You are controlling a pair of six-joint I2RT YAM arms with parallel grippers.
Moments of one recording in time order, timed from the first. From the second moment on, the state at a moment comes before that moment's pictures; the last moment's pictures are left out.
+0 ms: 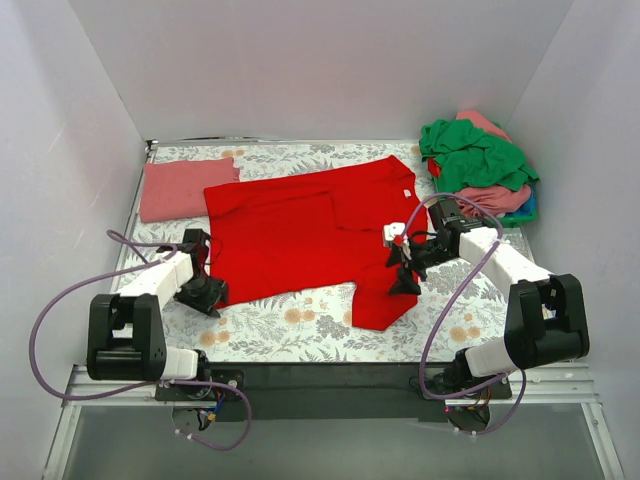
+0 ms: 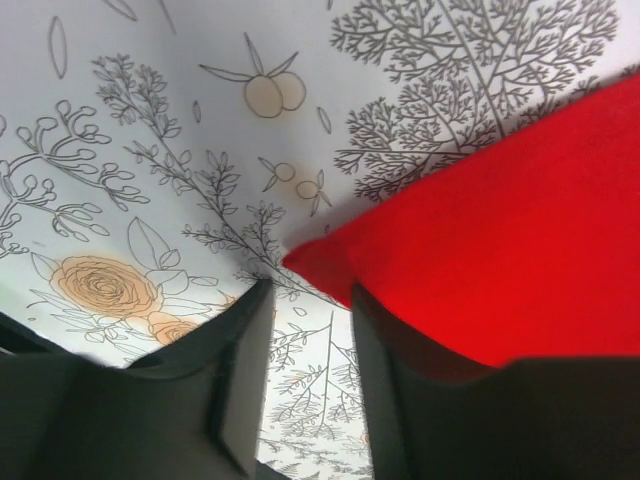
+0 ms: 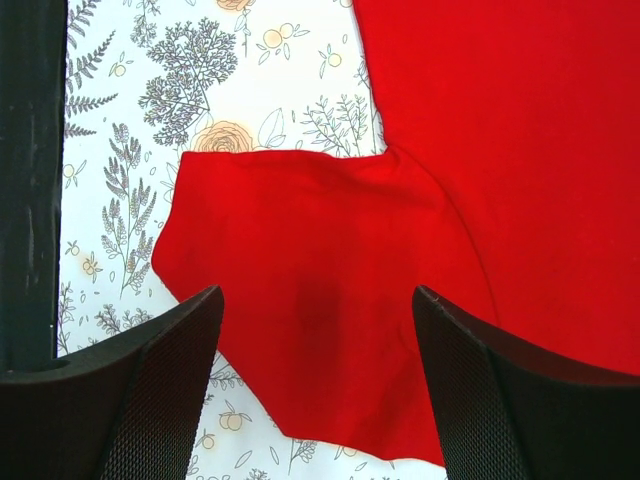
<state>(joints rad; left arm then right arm) -0.04 1.35 0.69 -0.87 -0.09 -1.20 0.23 1.43 0.90 -0.82 -0.95 -1.20</state>
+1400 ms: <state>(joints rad) -0.04 1.32 0.66 -0.71 -0.08 -1.12 0.65 1.32 0.65 -0.65 -0.43 -1.11</state>
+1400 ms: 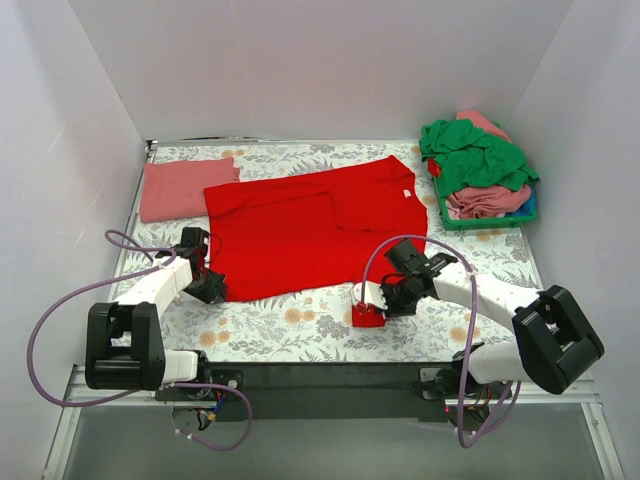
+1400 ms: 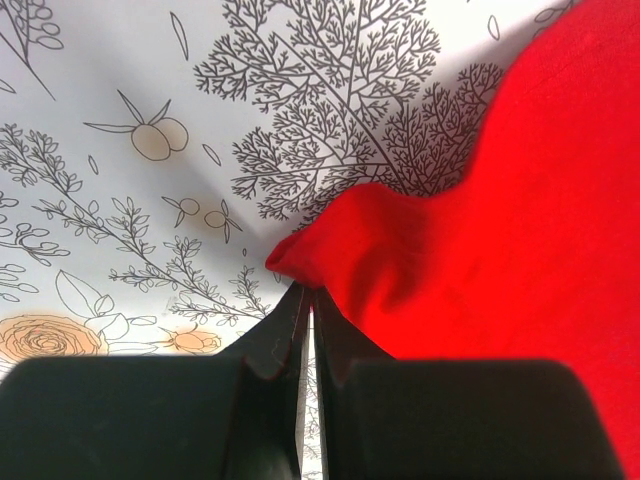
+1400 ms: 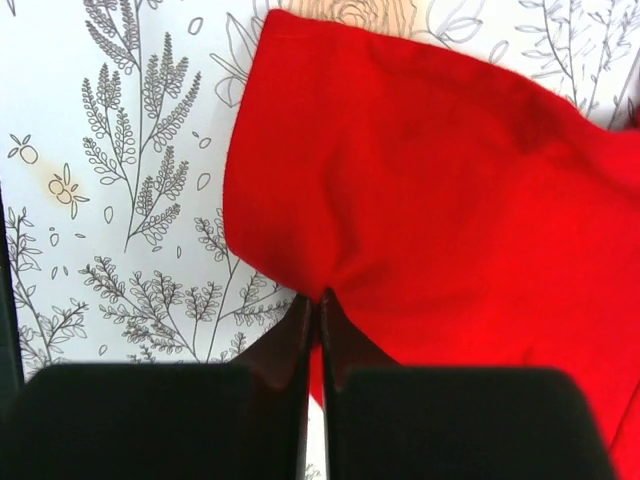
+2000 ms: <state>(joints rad) -0.04 1.31 0.66 -0.70 -0.07 -1.11 0.60 1.71 1.23 -0.60 -0.20 -0.79</state>
